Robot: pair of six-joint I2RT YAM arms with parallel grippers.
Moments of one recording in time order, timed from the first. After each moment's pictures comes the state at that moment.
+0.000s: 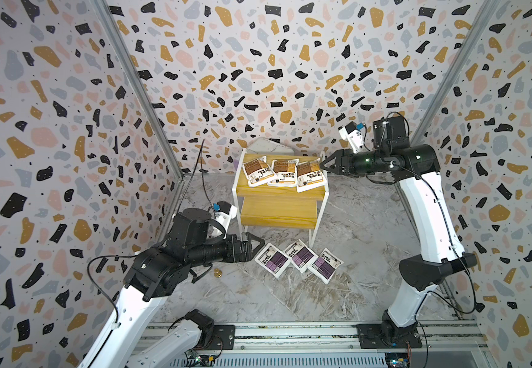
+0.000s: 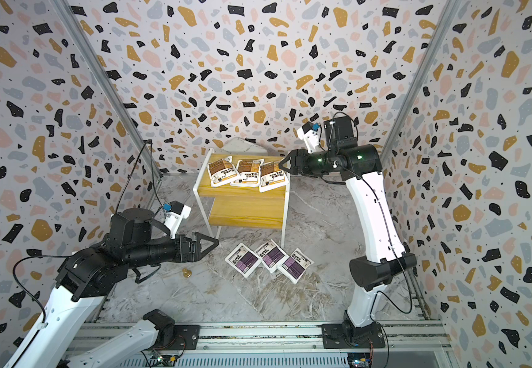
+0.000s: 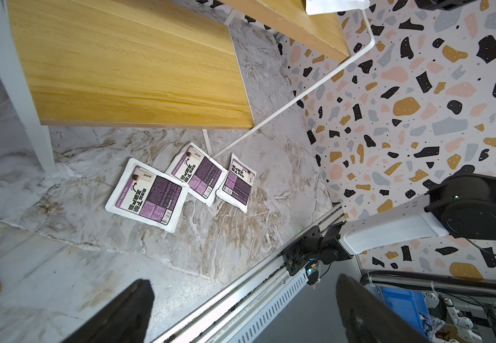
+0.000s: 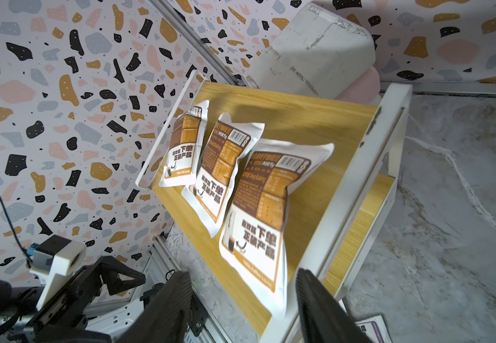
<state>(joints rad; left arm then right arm) -0.49 0.85 1.27 -1.05 0.41 -0.53 0.34 1.76 2.37 -1.27 -0.64 0.31</state>
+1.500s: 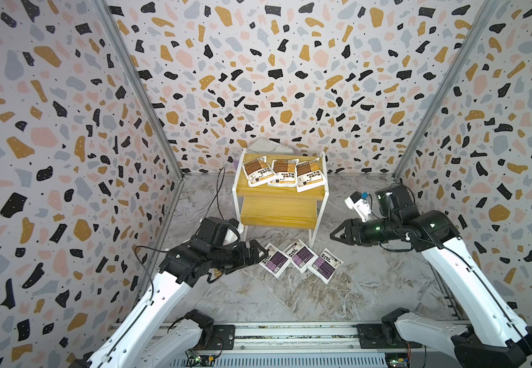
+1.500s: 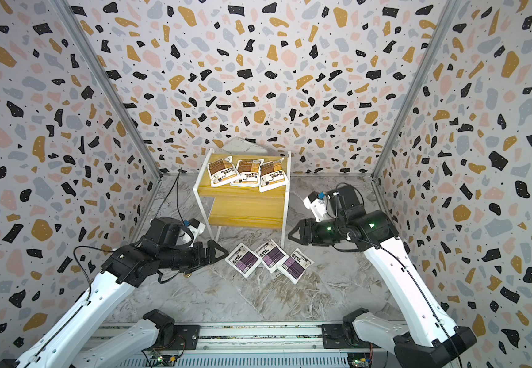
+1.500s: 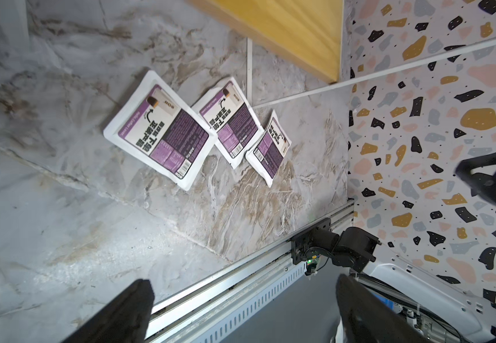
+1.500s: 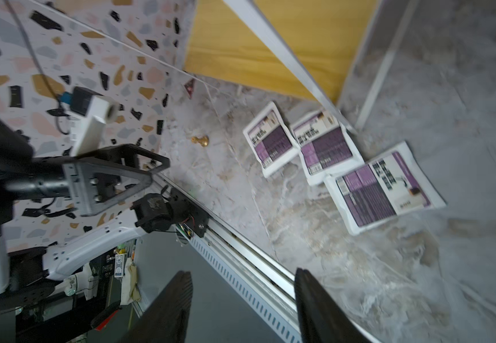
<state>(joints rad) -0.45 0.88 0.92 -0.92 0.50 -0.70 0.45 1.11 1.30 -1.18 -0.54 0.45</state>
